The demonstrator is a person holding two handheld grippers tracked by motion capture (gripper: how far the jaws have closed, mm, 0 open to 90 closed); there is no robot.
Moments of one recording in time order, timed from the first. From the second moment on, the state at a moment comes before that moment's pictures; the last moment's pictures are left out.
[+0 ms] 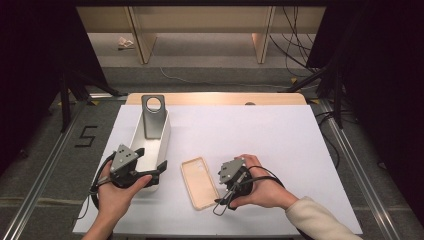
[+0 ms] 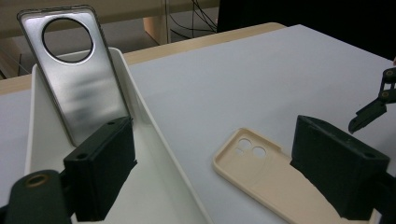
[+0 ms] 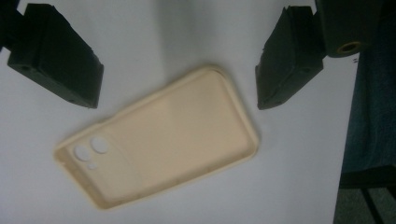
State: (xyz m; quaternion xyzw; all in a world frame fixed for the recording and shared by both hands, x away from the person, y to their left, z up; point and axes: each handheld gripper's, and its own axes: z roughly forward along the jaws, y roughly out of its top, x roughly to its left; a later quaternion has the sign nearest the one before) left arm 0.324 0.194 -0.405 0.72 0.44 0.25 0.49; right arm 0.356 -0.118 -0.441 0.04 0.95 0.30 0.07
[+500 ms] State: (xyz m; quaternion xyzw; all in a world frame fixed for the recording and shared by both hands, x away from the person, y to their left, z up) left arm 0.324 0.195 -0.405 0.72 0.44 0.24 0.49; right arm 0.354 -0.079 -0.452 -0.04 0.97 0.22 0.07
